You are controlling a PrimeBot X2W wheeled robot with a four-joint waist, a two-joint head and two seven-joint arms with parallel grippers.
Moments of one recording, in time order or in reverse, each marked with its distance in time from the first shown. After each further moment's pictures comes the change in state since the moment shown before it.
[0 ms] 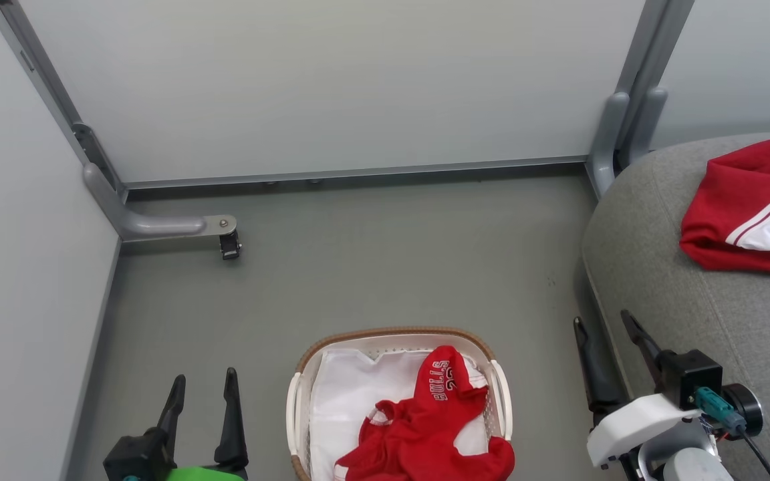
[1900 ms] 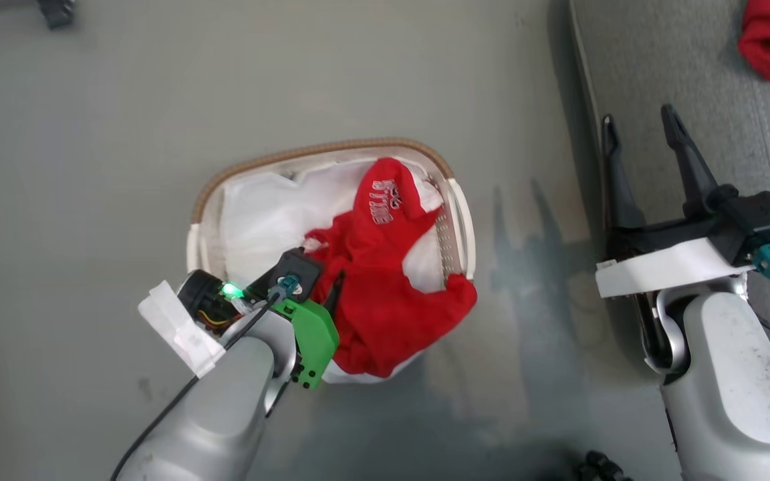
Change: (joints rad) left arm -0.725 -0.009 -0.465 0.697 0.145 -0.082 0.158; right arm -0.315 -0.001 -0.034 -0.189 0.002 0.000 0.000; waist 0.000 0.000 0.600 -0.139
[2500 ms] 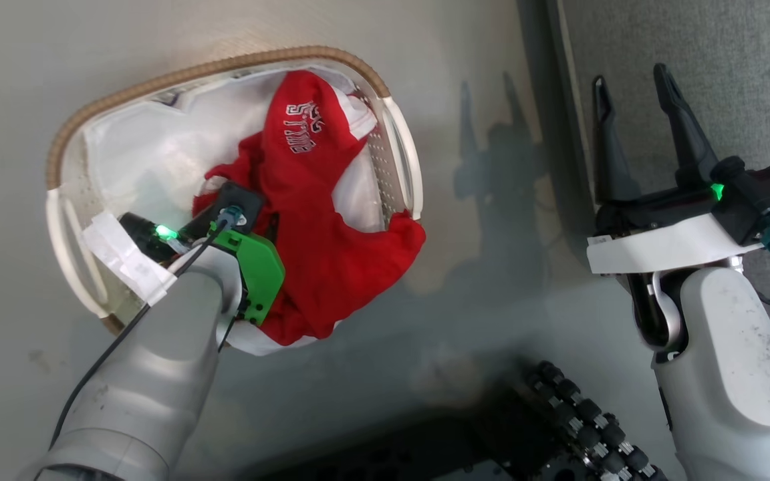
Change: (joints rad) left arm -0.226 0.031 0.012 0.251 -0.010 0.019 -0.005; right arm -0.054 0.000 0.045 -0.052 0.055 0.000 0.000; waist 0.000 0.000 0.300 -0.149
